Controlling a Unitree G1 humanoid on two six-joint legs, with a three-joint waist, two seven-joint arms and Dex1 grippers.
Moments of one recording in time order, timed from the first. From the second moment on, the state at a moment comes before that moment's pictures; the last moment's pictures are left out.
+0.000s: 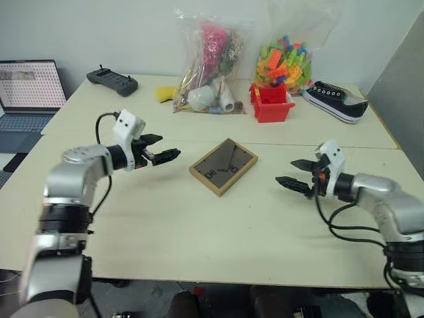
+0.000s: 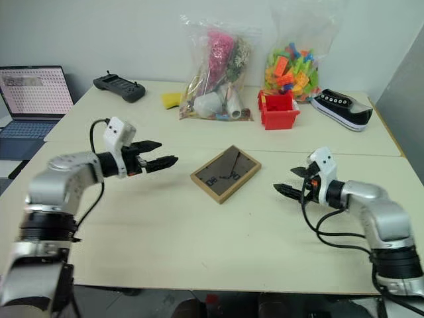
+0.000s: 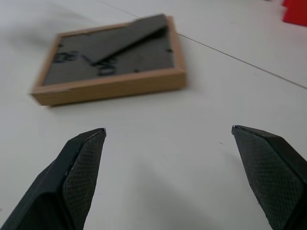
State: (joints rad) left arm -0.71 0.76 0.05 0.28 -0.36 0.58 -1.01; right arm -0.44 -0.69 -0.06 -0.15 0.49 0.76 0.86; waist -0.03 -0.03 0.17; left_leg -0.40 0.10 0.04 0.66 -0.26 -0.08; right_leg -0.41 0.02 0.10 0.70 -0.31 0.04
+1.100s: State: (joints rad) left arm -0.88 0.44 -0.08 0.82 -0.06 0.24 -0.79; right arm -0.65 -0.26 0.10 0.26 0.19 0.63 0.41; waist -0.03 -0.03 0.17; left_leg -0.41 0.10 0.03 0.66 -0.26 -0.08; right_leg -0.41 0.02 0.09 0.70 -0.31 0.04
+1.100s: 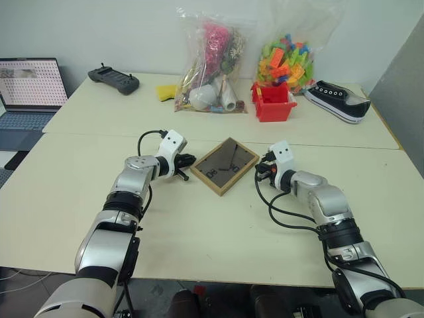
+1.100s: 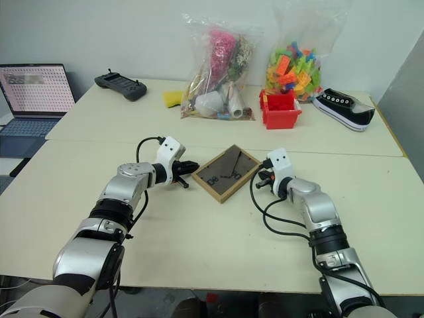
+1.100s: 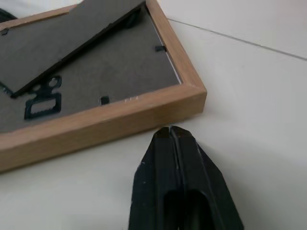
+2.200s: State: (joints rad) left arm -0.30 0.65 -0.06 -0.39 -0.29 1.09 -0.83; right arm -0.53 -0.42 0.26 -0.06 0.25 0.86 0.78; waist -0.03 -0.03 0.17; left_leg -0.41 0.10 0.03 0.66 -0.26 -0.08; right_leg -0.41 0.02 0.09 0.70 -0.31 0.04
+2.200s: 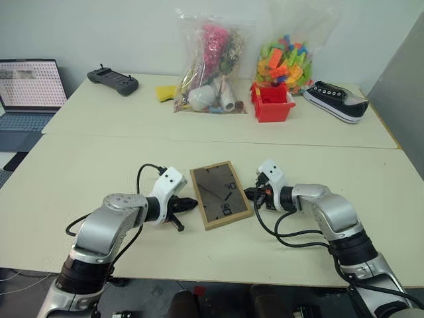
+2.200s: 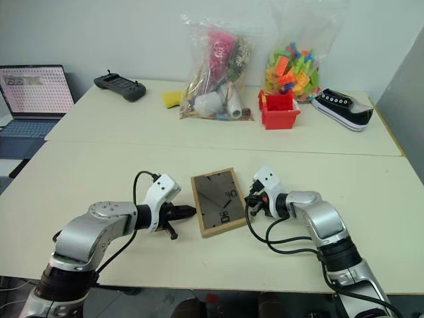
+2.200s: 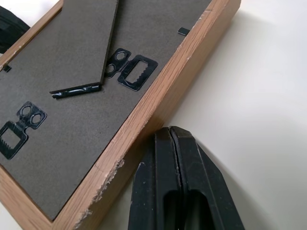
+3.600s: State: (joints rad) left arm -0.16 0.24 0.48 -0.23 -1.20 1.57 -0.23; right arm -0.49 -0.36 0.30 -0.12 0.24 0.86 0.75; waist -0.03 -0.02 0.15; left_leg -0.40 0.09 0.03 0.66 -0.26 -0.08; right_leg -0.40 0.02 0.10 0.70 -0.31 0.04
